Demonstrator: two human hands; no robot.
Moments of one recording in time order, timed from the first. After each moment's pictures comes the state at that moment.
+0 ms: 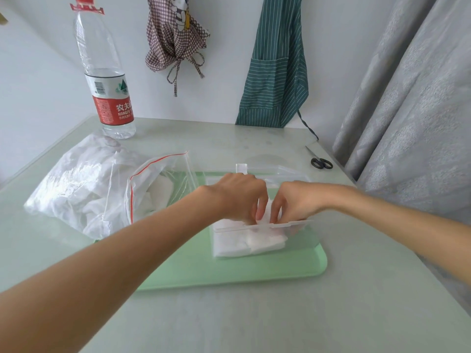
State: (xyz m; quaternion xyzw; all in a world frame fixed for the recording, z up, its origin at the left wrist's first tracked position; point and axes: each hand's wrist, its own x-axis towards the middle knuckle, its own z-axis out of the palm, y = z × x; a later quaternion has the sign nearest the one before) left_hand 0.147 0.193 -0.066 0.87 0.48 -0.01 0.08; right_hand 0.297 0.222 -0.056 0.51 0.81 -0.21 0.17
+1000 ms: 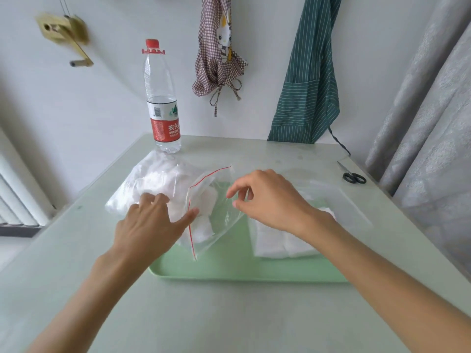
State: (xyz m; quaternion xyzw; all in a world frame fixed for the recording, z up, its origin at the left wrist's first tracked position) left_hand 0.010 0.073 -0.075 0.51 0.85 0.13 0.06; right_hand 0.193 0.150 -0.037 0.42 0.88 -0.12 -0.17
